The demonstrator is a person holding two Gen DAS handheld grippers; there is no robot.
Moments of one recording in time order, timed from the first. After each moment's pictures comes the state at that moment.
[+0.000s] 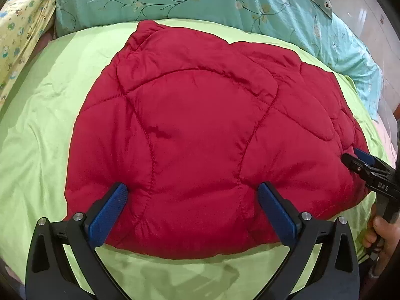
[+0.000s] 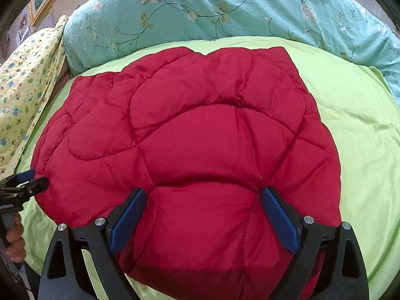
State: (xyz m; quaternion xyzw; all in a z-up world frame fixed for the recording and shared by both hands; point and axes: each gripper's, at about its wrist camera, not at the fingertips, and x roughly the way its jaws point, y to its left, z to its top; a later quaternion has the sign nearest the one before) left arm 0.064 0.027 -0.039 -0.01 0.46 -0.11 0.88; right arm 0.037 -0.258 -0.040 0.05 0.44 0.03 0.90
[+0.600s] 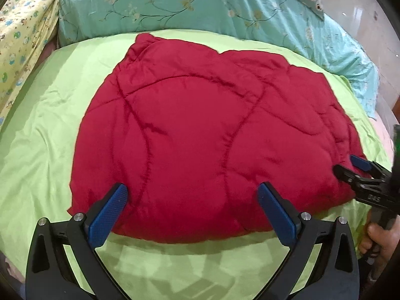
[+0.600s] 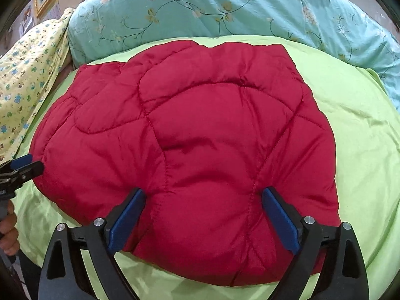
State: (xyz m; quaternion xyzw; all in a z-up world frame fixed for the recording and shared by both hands) left arm 0.031 0.019 -0.026 0.00 0.43 -0.11 0.89; right arm 0.022 -0.250 -0.049 0.02 0.44 0.02 0.90
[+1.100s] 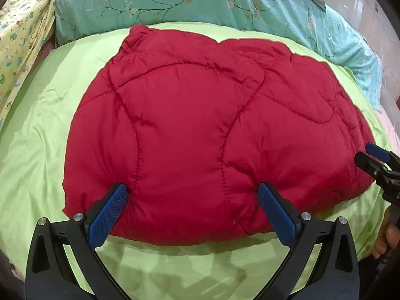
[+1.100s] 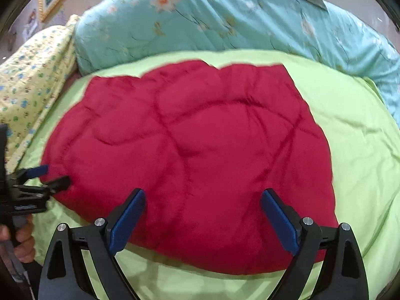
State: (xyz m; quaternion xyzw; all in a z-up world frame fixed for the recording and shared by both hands) left arm 0.036 0.012 -0.034 0.01 0.44 -0.10 0.89; right arm 0.005 -0.229 -0.018 0.02 0.40 0.03 0.91
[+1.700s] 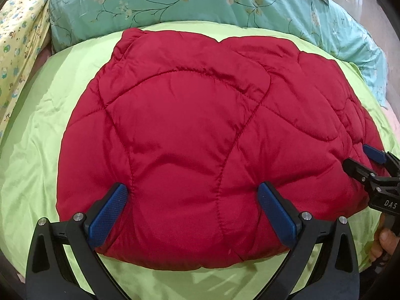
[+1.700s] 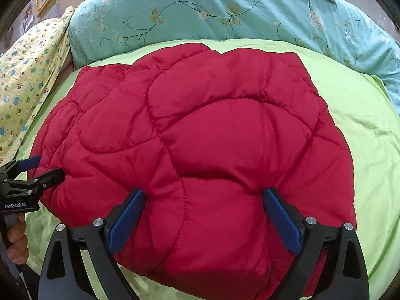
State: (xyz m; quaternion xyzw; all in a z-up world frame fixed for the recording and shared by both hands) left arm 0.058 -0.004 -0.041 0.04 0.45 -0.09 0.89; right arm 0.036 -0.232 -0.046 0.02 0.43 0.02 0.90
